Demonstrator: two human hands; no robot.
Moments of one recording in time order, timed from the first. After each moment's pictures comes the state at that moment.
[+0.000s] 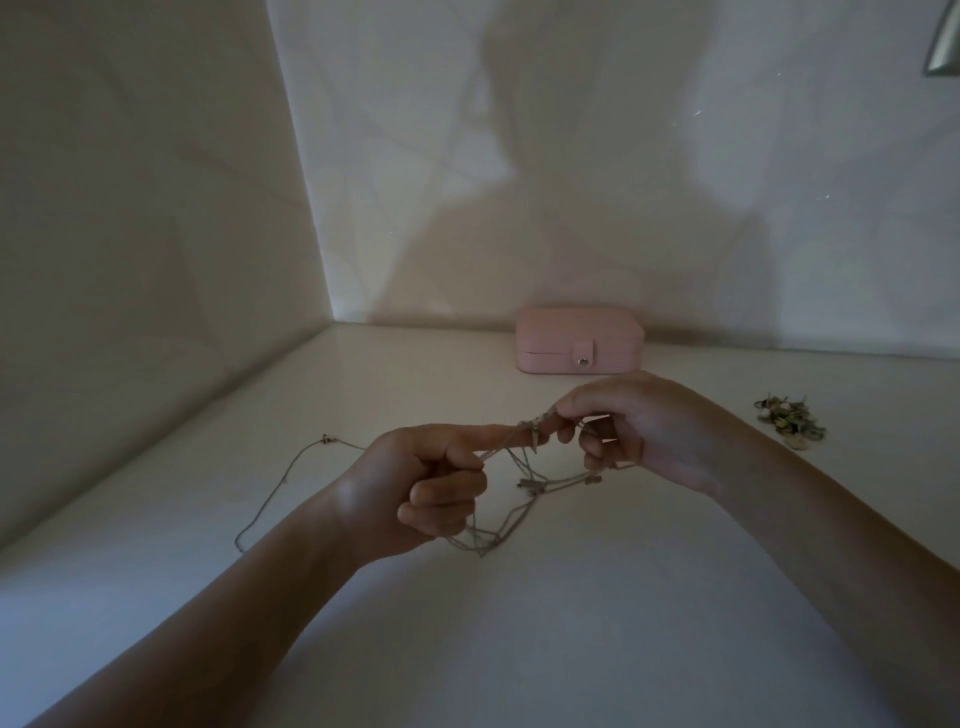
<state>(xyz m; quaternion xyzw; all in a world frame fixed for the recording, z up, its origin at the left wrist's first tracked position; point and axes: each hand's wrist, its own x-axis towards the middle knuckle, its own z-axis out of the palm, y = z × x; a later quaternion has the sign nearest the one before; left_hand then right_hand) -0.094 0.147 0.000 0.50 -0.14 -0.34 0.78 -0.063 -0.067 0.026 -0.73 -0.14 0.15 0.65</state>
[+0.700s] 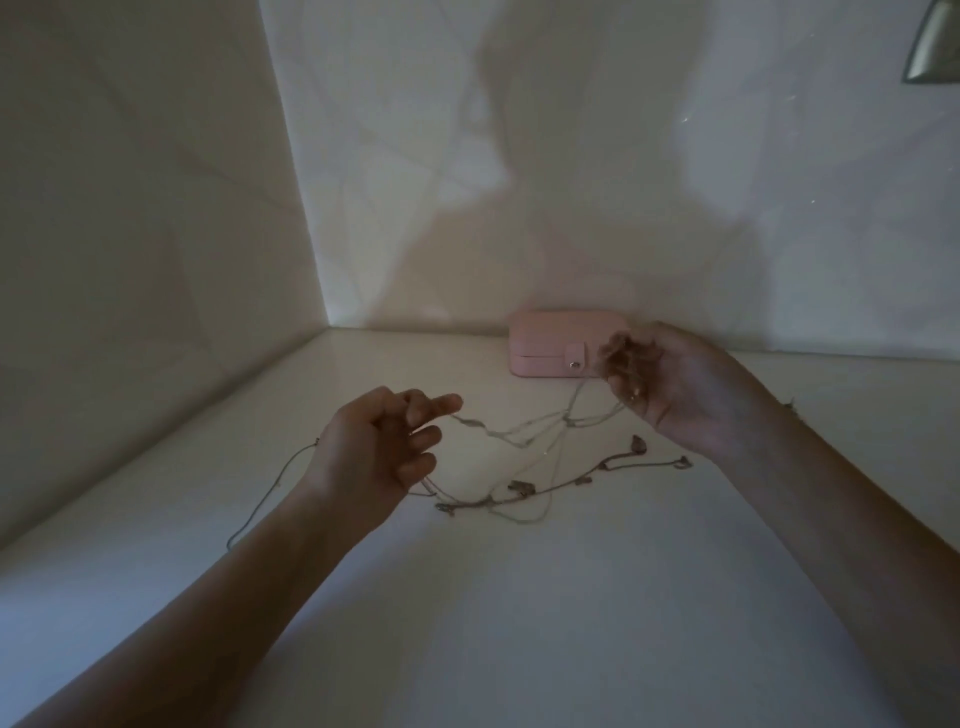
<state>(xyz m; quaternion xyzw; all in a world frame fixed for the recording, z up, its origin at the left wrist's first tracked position) -0.086 0.150 0.000 0.52 -0.01 -0.05 0.85 -0.037 -0.094 0.034 -0.48 -0.01 0.10 0.87</state>
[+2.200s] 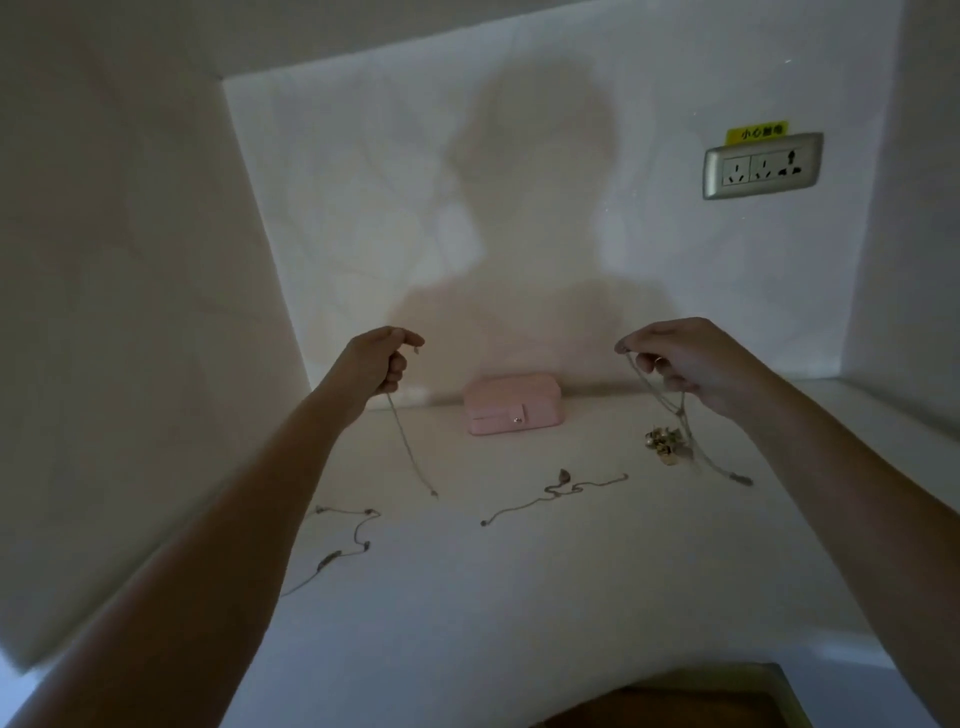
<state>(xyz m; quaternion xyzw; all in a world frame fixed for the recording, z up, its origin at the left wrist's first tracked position) -0.043 0.133 0.117 0.79 -0.09 0.11 0.59 -0.091 -0.194 0.101 -0.78 -0.06 -0.14 0.61</state>
